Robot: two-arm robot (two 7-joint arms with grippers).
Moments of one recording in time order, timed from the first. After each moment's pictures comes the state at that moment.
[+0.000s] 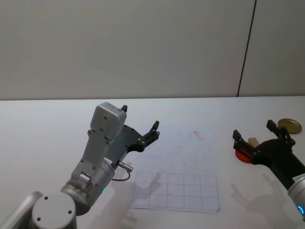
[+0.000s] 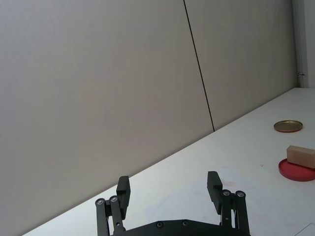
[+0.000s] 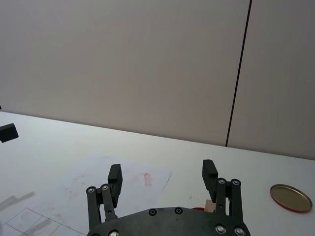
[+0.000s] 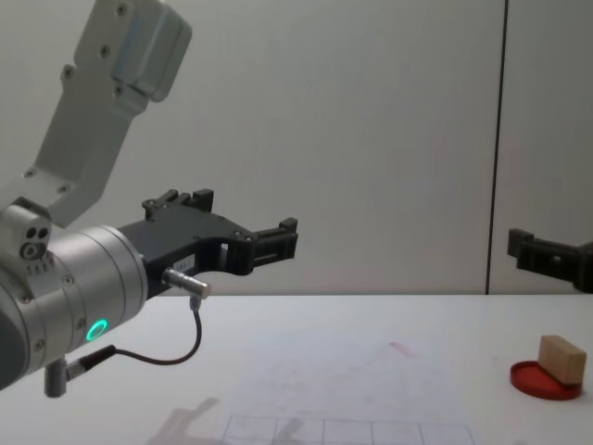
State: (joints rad) left arm -0.24 0.38 0.45 -1.63 -0.20 0.01 -0.01; right arm -0.01 0.34 -0.23 -1.77 0.29 0.03 0.07
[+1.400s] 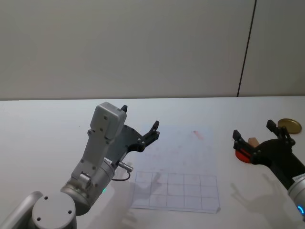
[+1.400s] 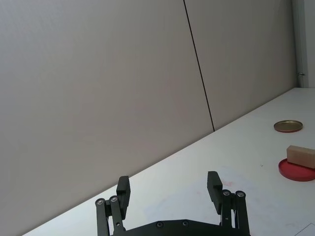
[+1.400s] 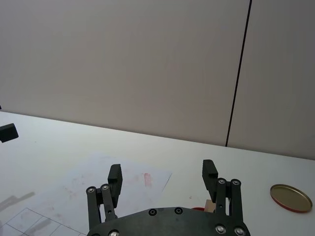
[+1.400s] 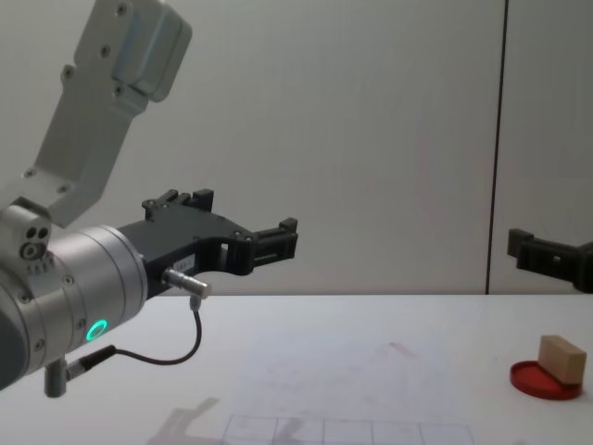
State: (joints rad) left arm -0.24 0.38 0.45 -1.63 -0.20 0.01 -0.01; right arm -0.01 0.34 -0.23 -1.77 0.29 0.03 0.07
